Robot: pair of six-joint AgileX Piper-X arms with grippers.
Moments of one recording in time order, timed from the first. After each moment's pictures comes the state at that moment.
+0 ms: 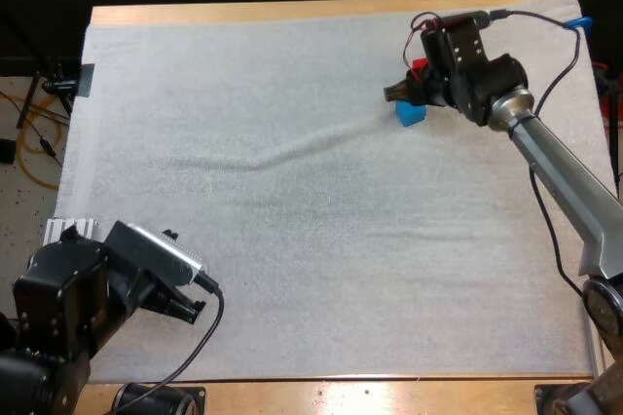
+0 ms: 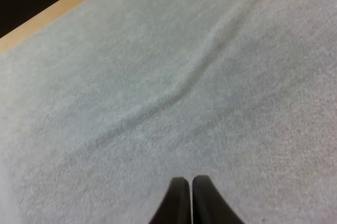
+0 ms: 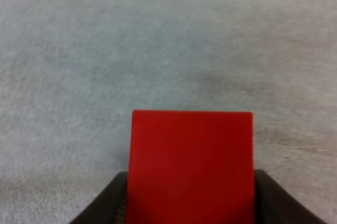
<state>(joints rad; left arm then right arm) -0.19 0.59 -1.03 1.23 0.11 -1.42 0.41 1.81 -1.51 0.70 0.13 -1.73</state>
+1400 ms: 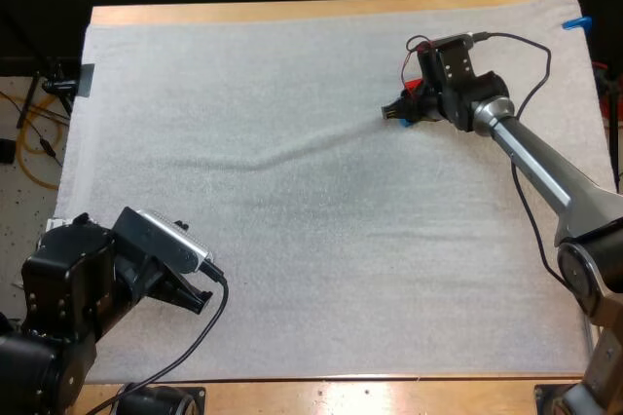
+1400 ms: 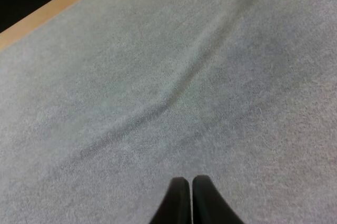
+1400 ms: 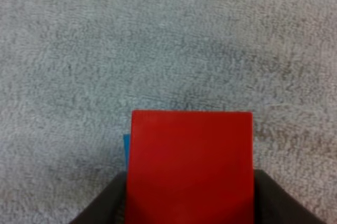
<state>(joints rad) -0.19 0.62 -1.03 1.21 0.14 -1.42 0.38 1.98 -1.47 0.56 0.07 -1.79</state>
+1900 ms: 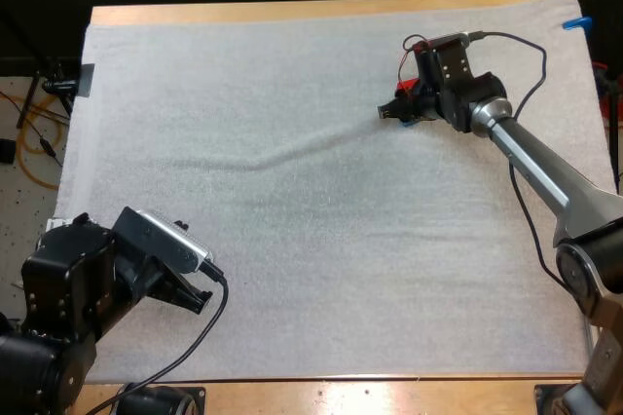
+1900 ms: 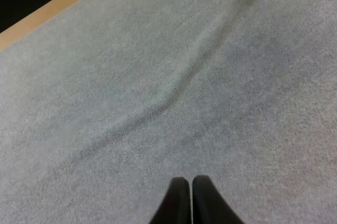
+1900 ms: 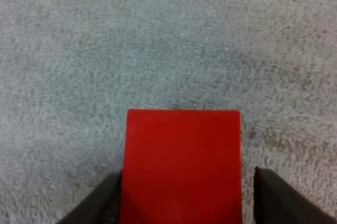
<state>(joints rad) -0.19 0.62 -1.03 1.21 0.14 -1.42 0.38 1.98 -1.47 0.54 0.05 -1.79</state>
